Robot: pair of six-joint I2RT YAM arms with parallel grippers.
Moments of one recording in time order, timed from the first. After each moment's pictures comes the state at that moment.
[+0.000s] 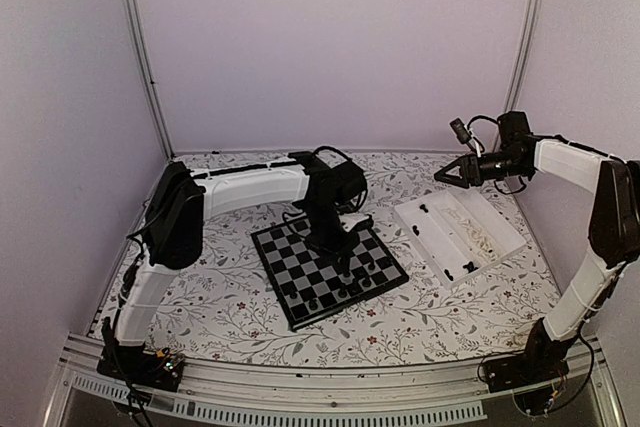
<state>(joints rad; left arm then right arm) -0.92 2.36 2.06 -1.13 0.33 -0.17 0.07 1.68 1.28 -0.50 -0.96 -0.31</state>
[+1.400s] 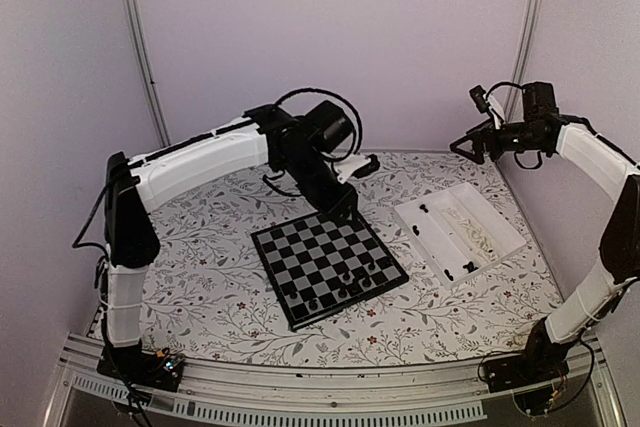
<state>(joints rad) -0.91 2.14 2.09 -1.08 0.25 -0.05 0.02 1.57 1.40 -0.53 -0.72 -0.39</state>
